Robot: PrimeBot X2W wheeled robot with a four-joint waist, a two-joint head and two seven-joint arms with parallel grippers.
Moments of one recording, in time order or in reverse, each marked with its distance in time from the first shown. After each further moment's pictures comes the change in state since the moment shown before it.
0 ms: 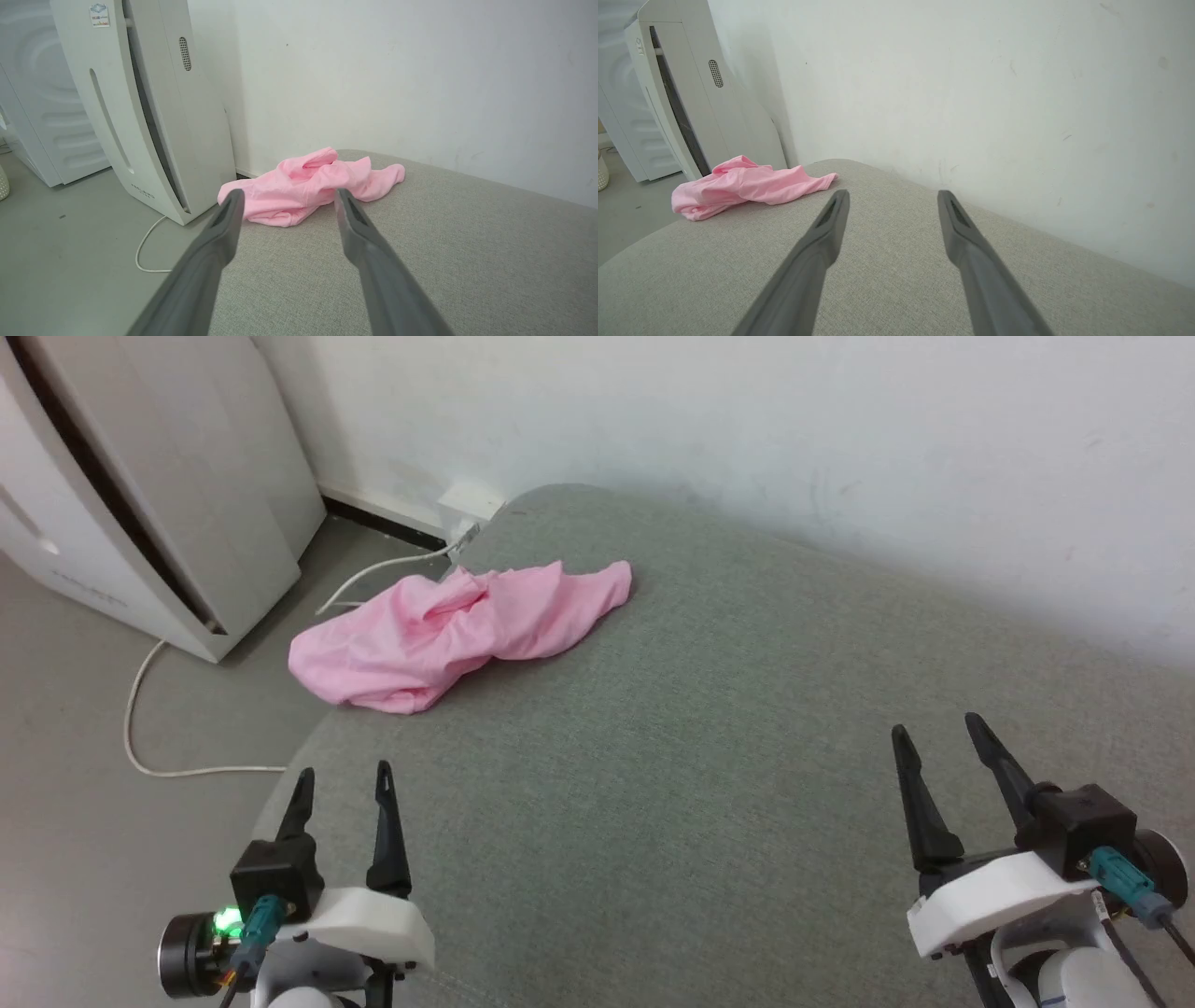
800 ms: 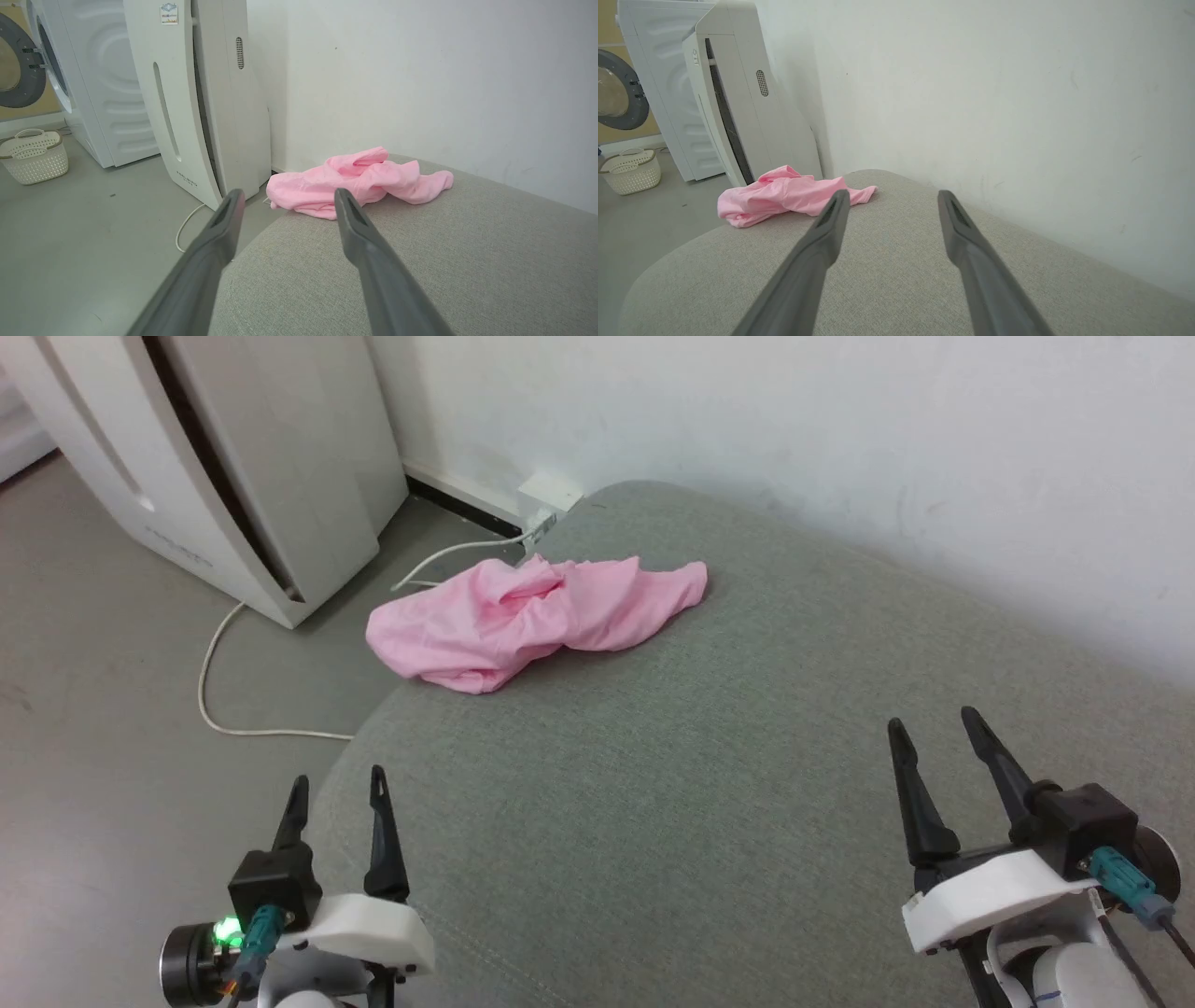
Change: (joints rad) left arm -0.004 0.017 -0.026 0.034 -0.046 0.048 -0.051; right arm -0.013 0.000 0.010 0.015 0.025 0.000 -0.035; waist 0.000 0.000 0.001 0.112
